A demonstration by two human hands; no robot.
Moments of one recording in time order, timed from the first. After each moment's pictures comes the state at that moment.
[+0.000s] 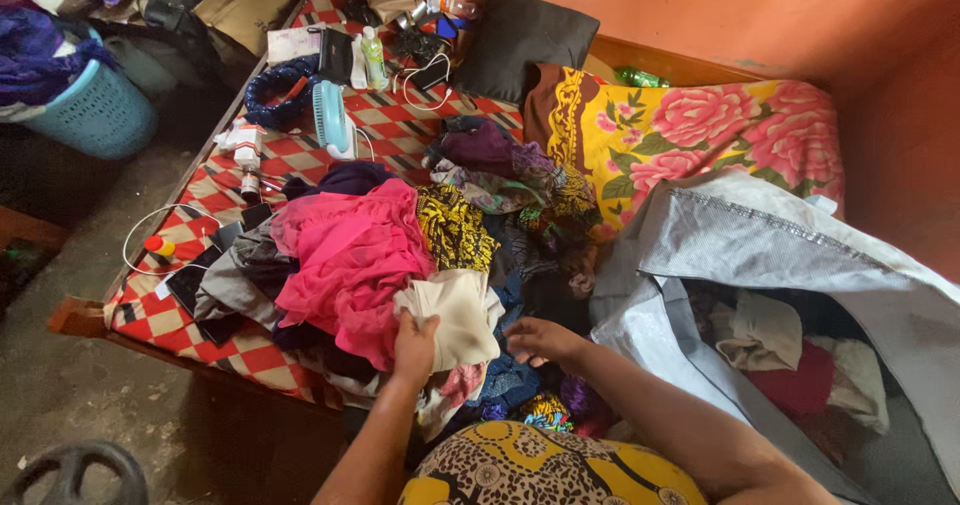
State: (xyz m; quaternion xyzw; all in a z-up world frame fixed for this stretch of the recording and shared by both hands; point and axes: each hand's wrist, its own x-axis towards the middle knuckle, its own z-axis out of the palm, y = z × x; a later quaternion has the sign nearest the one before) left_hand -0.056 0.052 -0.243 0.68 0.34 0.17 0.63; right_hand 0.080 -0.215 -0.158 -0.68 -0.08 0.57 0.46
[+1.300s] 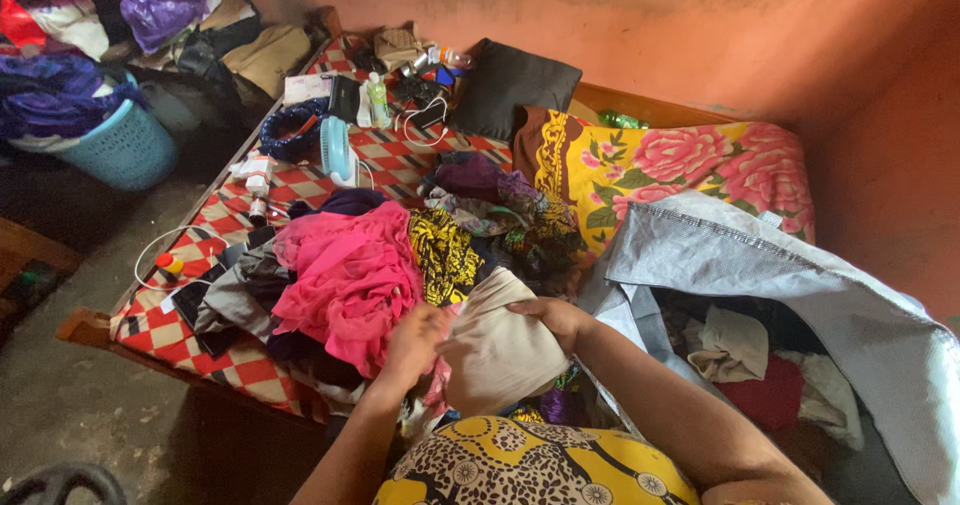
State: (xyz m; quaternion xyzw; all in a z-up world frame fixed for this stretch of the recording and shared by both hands) left_hand -0.057 0.014 -0.098 0.73 0.16 0.06 0.66; right_hand 0.113 -0.236 -0.065 -0.50 0.03 0.62 0.60
